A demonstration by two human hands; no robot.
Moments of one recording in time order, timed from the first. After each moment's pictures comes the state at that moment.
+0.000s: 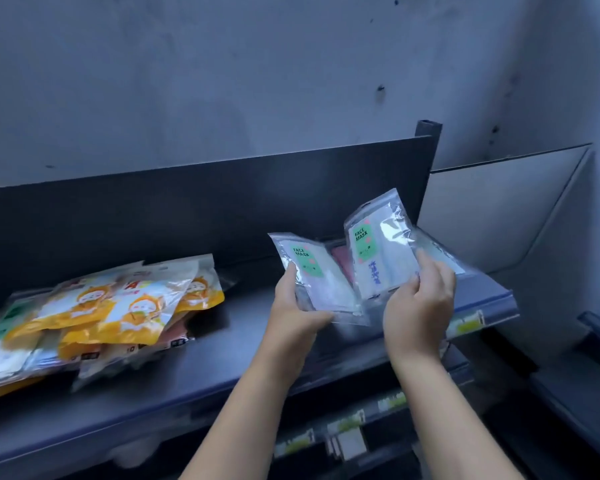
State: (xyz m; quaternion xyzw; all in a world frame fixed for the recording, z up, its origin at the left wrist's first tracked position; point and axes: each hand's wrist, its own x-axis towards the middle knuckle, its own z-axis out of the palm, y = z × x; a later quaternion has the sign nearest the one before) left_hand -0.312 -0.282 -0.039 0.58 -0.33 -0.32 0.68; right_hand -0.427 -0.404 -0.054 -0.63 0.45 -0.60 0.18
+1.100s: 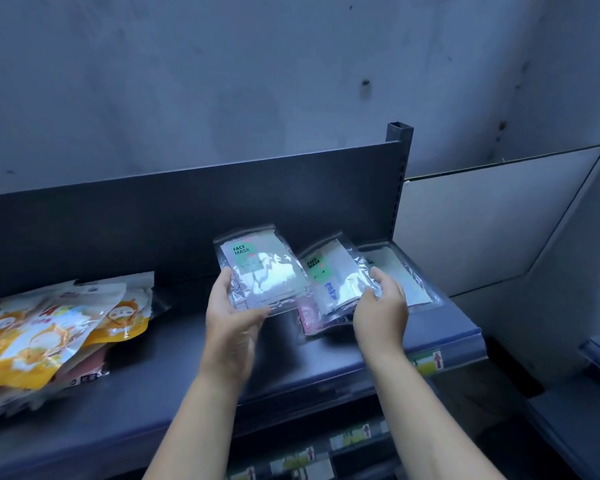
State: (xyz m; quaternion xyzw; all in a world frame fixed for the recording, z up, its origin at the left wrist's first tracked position) left_hand -0.312 -0.383 -0.054 0.47 -0.20 -0.28 0.81; right_hand -0.447 -0.536 -0.070 -0.61 0.48 -0.44 0.45
